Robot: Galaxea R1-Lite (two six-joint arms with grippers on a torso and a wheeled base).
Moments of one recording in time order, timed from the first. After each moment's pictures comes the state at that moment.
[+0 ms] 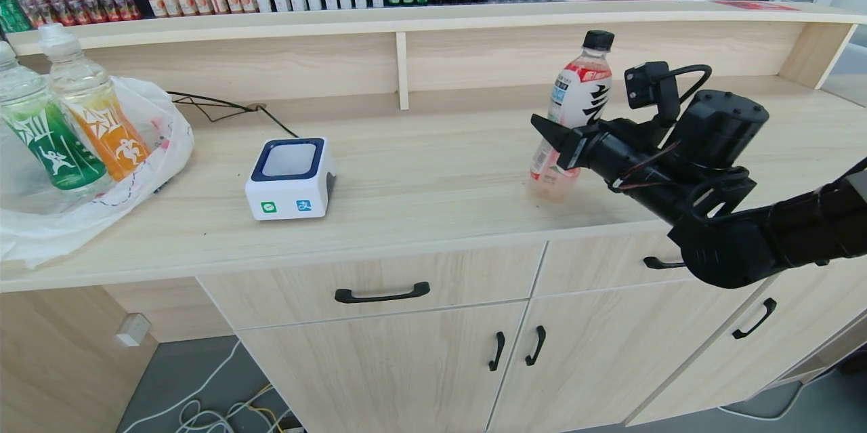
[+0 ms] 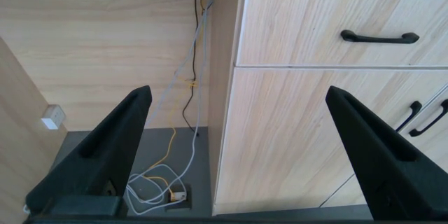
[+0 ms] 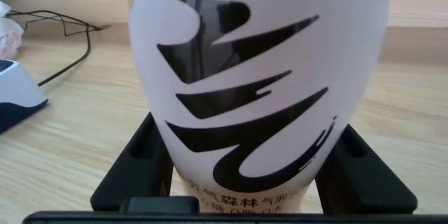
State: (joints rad) left arm 0.00 0.00 0.00 0.00 0.00 0.00; right arm 0.33 1.97 -1.10 -1.12 0.17 0.06
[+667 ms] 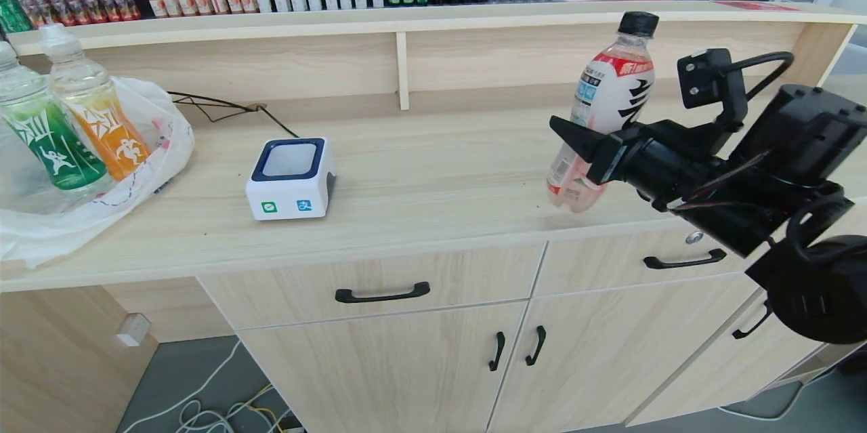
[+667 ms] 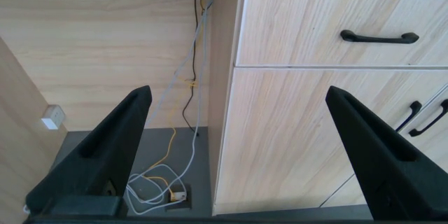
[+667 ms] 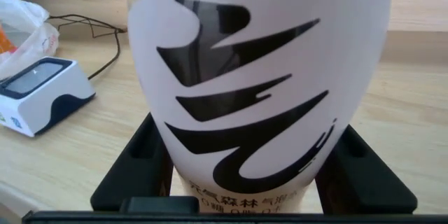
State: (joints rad) left arm 0.00 0.00 0.00 0.00 0.00 0.00; right arm 0.39 1.73 -0.84 -1.12 0.13 0.04
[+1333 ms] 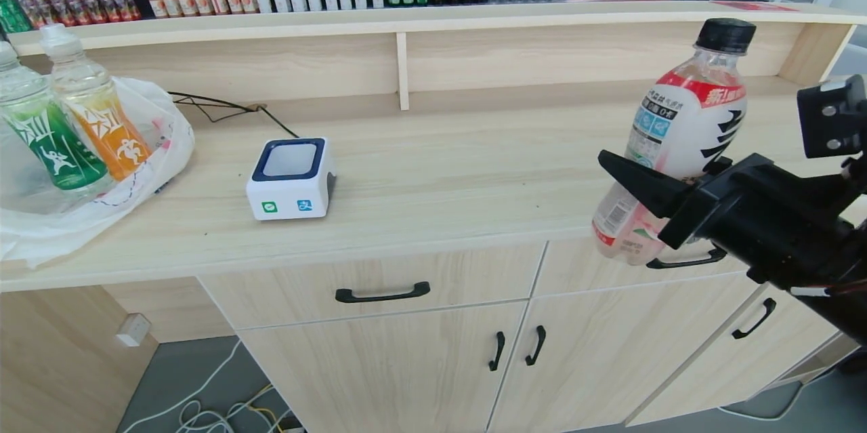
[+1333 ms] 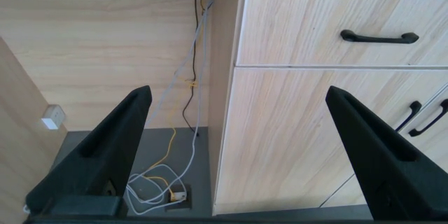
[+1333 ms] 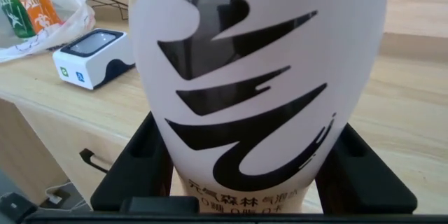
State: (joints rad) left arm 0.00 0.00 0.00 0.00 0.00 0.00; right arm 0.47 1.45 -0.53 -1.18 0.09 -0.03
